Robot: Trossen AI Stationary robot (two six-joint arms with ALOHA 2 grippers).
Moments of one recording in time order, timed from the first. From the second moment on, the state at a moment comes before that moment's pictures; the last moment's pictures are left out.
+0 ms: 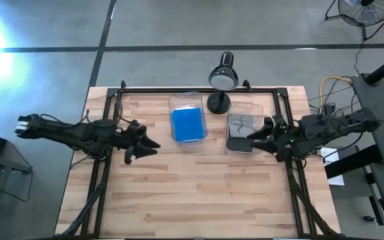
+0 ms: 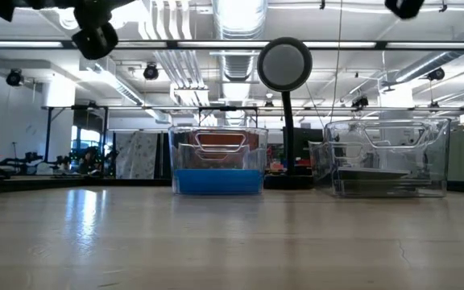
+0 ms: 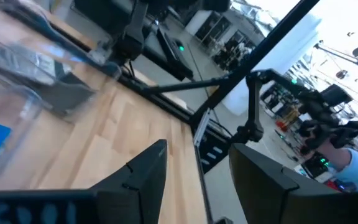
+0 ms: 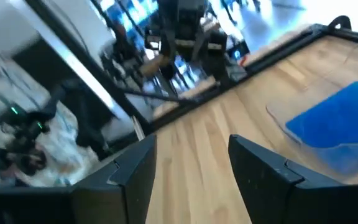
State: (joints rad) left arm -0.13 0.67 0.53 0.09 0.07 -0.68; right arm 0.29 0.65 0.78 -0.28 0.20 0.66
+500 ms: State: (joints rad) left arm 0.05 0.39 0.11 0.53 0.31 -0.67; right arm 0.27 0.02 0.25 0.13 0.12 0.47
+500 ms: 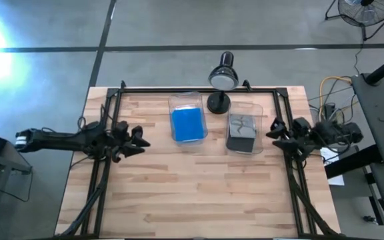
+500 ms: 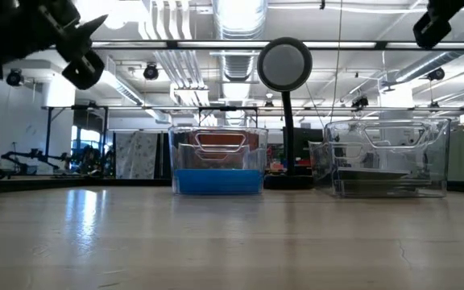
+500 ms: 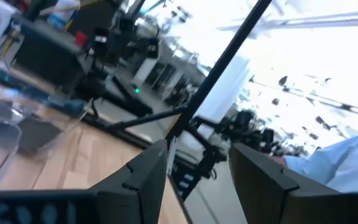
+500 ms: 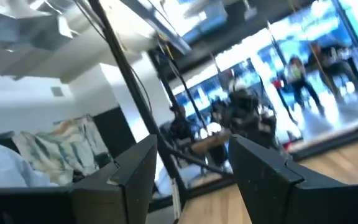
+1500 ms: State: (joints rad) left arm 0.06 0.04 0.01 0.06 0.30 -0.77; right arm 0.25 0.00 0.01 0.04 0.21 0.45
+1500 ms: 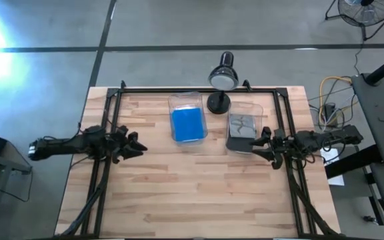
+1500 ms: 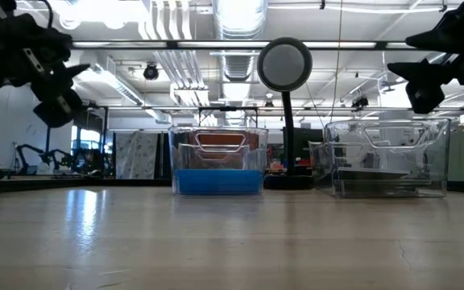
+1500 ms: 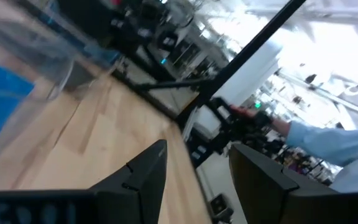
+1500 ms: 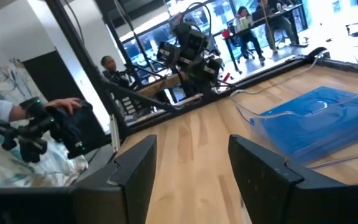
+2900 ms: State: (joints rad) left arm 0.08 0.05 0.01 0.06 0.29 -0.76; right arm 0.25 0.00 0.01 0.04 0.21 0.44
